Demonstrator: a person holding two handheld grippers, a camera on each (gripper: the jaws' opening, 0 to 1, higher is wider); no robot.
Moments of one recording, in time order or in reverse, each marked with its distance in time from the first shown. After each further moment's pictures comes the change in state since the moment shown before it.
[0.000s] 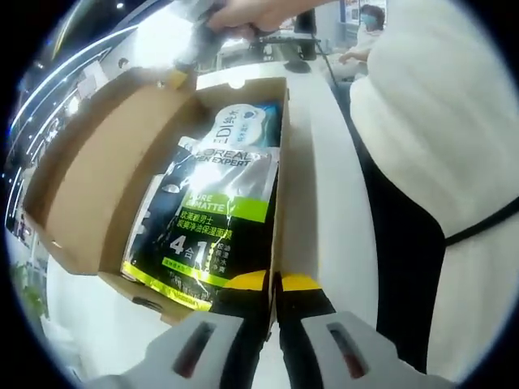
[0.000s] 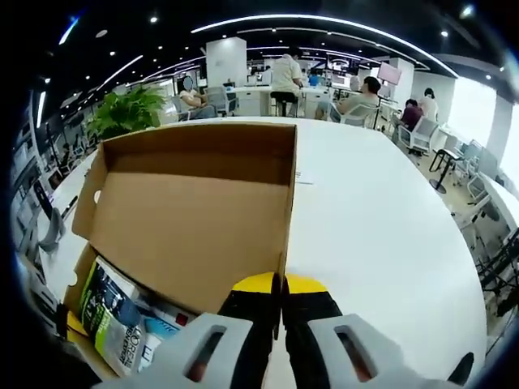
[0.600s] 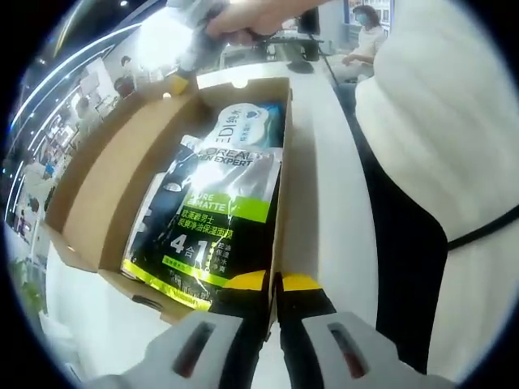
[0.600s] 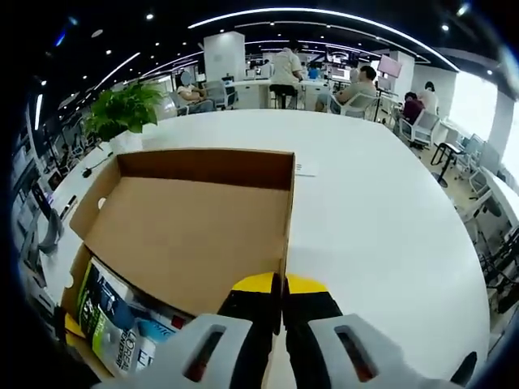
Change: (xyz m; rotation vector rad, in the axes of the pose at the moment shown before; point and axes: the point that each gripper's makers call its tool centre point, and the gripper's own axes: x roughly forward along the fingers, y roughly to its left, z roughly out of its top) left arm 0.001 0.000 0.000 -0.016 0.000 0.006; right arm 0.012 0.000 -0.006 0.009 0.037 0.007
